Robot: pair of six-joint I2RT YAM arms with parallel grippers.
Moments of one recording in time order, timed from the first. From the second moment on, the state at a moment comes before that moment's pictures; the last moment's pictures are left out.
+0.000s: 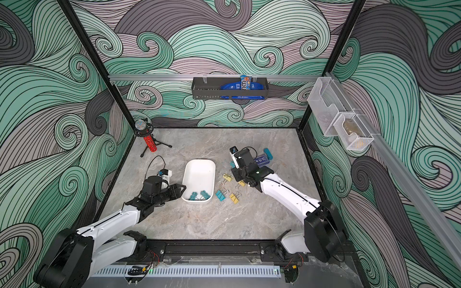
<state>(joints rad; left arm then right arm) -0.32 1.08 0.31 0.09 0.26 -0.58 0.57 1.35 0.93 -0.43 0.22 0.02</state>
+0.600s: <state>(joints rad) -0.32 1.07 0.31 0.11 0.29 -0.58 0.50 1.25 0.75 -0.43 0.25 0.19</state>
